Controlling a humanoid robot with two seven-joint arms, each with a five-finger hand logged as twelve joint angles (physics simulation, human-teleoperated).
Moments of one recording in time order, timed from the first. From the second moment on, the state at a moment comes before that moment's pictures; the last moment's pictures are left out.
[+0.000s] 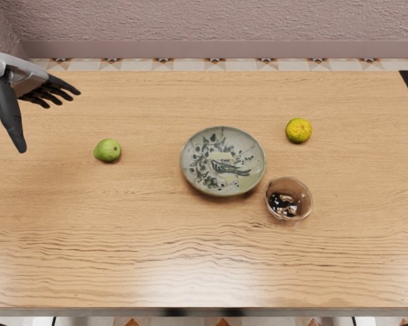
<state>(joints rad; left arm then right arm) -2.20 0.47 1.48 -1.21 -0.04 -0.61 -0.34 -0.05 0.00 0.12 0.28 -0.15 -0.27 -0.19</state>
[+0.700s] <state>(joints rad) -2.04 0.27 1.30 -1.14 -0.01 -0.45 -0.15 -0.04 0.00 0.12 0.28 -0.15 -0.27 -0.19</state>
